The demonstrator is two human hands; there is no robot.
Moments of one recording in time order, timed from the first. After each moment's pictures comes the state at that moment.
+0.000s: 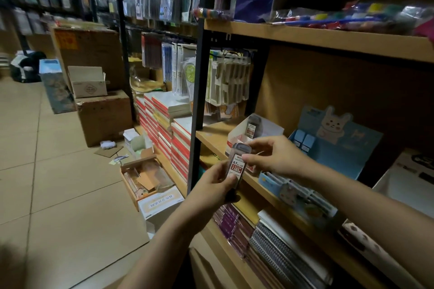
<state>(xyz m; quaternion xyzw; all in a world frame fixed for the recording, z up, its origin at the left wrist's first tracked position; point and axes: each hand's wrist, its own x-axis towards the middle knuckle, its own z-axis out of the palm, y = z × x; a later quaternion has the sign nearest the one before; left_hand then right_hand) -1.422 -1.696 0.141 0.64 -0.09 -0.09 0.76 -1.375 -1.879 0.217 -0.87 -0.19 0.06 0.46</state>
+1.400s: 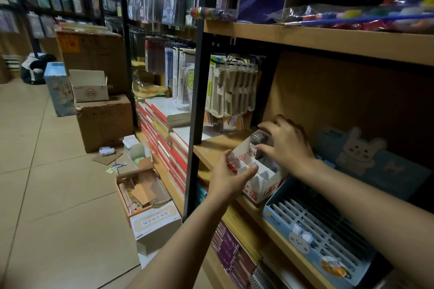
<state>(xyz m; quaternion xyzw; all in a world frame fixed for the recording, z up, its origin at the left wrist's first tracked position) -1.302 -1.746 0.137 0.70 0.00 0.03 0.72 -1.251 -1.896 0.214 -0.95 -0.17 -0.26 0.06</state>
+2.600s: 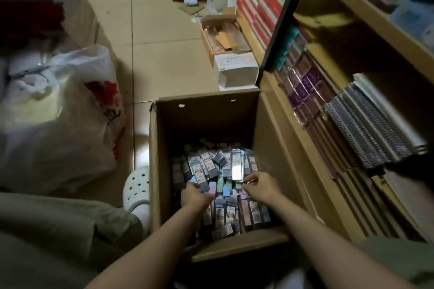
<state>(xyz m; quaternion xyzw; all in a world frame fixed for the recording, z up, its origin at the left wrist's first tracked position) -1.682 -1.664 -0.213 0.67 0.50 -0.15 0.53 -1.587 -1.819 -0.176 -0.89 -0.03 0.34 0.29</state>
